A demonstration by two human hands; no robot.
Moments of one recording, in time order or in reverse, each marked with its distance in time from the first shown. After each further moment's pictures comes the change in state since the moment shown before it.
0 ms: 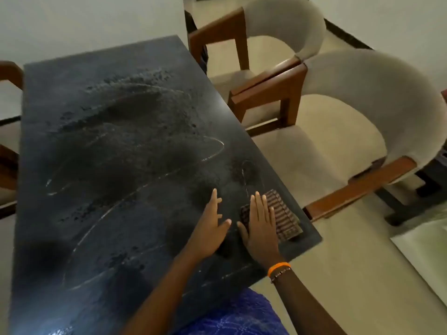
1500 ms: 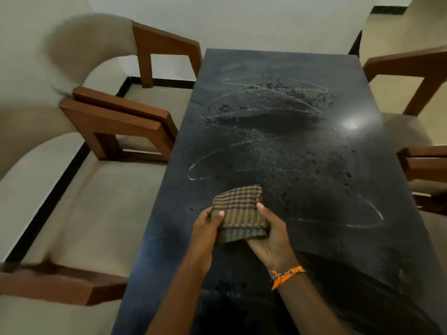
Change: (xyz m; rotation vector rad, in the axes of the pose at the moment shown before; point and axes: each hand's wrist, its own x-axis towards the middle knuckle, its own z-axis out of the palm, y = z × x) left_hand -0.029 -0.100 -0.223 -0.782 0.816 -0.318; right_hand 0.113 -0.280 0.049 1.908 -0.922 0.448
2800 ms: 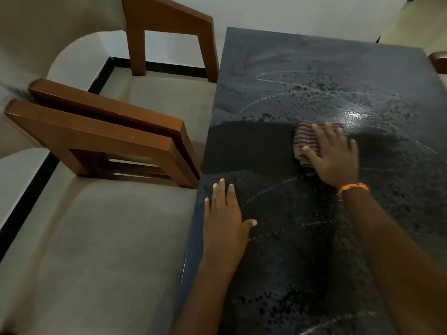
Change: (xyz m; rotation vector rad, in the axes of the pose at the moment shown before) left_hand 0.196 0.066 -0.053 1.129 -0.011 0.414; right_hand 0.288 -0.124 0.010 -2.342 0.623 -0.626
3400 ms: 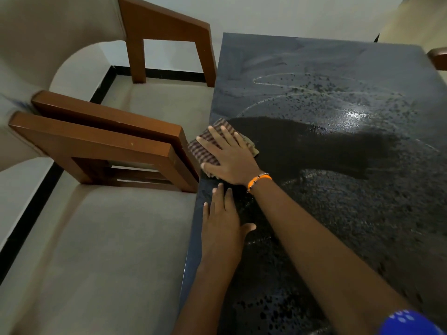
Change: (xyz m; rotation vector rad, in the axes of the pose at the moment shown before) left_hand 0.002 0.002 -0.004 0.017 0.007 0.011; right_hand 0.004 -0.179 0.028 0.087 -0.194 -0.611
